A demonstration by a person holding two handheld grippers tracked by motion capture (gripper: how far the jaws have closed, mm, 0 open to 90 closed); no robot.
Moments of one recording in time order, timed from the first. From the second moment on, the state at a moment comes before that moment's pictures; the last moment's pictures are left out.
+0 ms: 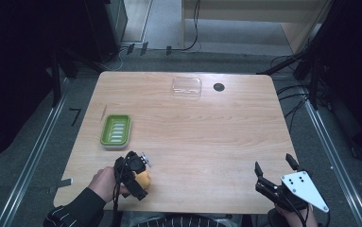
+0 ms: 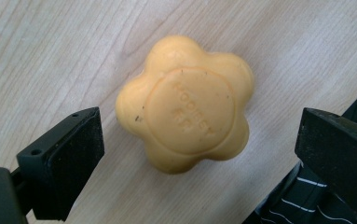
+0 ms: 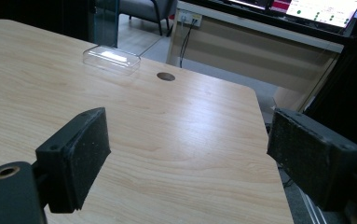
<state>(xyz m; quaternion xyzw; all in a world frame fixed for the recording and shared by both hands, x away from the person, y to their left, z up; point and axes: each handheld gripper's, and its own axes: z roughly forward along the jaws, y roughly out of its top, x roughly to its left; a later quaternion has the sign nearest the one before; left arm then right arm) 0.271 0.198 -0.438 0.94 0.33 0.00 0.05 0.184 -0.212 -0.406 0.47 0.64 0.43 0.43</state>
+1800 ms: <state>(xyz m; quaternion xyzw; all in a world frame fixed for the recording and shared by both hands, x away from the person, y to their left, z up) 0.281 0.190 -0.454 0.94 0.33 0.02 0.04 0.184 -0.212 -0.406 0.47 0.64 0.43 0.43</state>
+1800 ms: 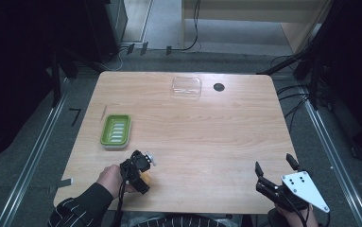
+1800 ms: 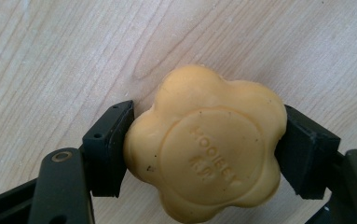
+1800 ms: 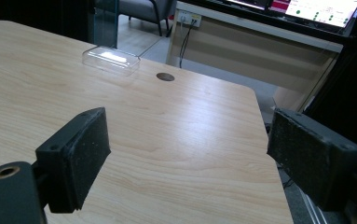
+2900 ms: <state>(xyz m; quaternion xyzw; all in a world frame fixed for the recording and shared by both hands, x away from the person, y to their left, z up) 0.289 0.191 -0.447 0.94 0.32 0.03 0.04 0.184 -0.212 -0.406 0.47 0.64 0.43 0.43</state>
